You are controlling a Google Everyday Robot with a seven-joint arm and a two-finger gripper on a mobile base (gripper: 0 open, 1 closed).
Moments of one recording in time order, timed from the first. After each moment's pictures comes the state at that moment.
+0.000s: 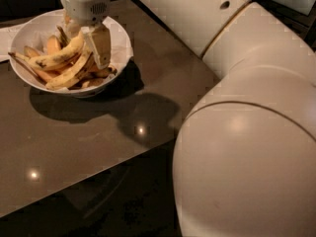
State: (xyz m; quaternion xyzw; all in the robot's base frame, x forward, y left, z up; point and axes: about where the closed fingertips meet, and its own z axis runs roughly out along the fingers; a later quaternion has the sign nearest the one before) arm 0.604 0.151 0.955 -0.91 0.39 -0.02 0.14
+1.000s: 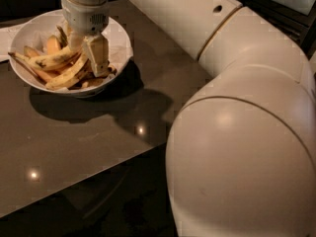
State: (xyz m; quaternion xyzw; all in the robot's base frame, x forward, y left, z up) arm 0.601 0.157 0.931 -0.91 0.40 0.01 0.13
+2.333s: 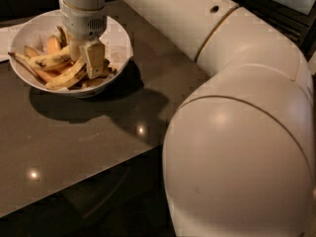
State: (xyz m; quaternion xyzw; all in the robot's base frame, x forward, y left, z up) arm 0.593 0.162 0.920 -0.91 0.40 0.03 0.12
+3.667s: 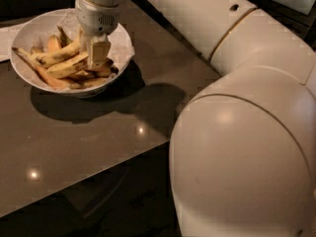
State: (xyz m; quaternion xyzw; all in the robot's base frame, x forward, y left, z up) arm 0.602 0.147 0.928 -0.87 0.47 0.08 0.15
